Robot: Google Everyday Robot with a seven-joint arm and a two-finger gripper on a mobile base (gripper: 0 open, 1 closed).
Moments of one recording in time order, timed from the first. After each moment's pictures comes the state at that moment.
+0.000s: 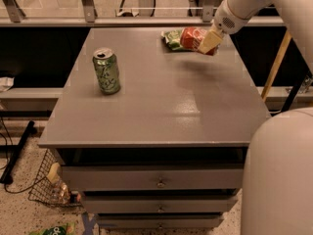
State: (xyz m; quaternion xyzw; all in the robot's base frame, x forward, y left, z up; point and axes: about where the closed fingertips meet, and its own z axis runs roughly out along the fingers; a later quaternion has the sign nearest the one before) arm 0.746 -0.179 0.911 -0.49 0.82 0.00 0.29
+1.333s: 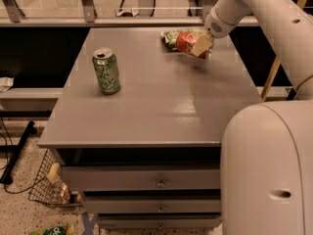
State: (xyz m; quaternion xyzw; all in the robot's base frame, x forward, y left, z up) arm 0.779 -0.168 0.878 -0.46 0.84 0.01 0.27
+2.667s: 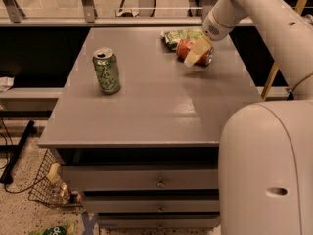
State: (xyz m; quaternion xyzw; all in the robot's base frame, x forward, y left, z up) arm 0.781 -0.163 0.867 -0.47 0.84 0.02 0.27
